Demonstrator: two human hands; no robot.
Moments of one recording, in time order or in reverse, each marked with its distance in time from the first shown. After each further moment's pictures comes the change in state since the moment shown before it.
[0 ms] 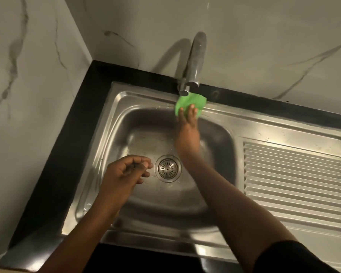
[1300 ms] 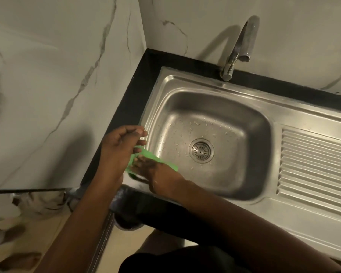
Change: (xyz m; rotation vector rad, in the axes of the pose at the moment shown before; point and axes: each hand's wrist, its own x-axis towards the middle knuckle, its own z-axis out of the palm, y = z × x) left_hand -0.056 0.002 -0.100 -0.120 0.294 0.053; right_hand -0.196 -0.134 0.011 0.003 -0.859 -0.847
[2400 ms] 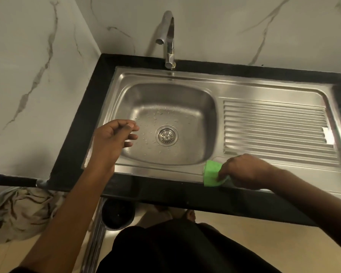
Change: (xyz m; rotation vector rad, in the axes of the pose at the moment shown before) left_hand -0.098 0.014 0.084 0.144 -0.166 0.119; right_hand -0.353 0.070 -0.058 -0.348 -0.200 0.411
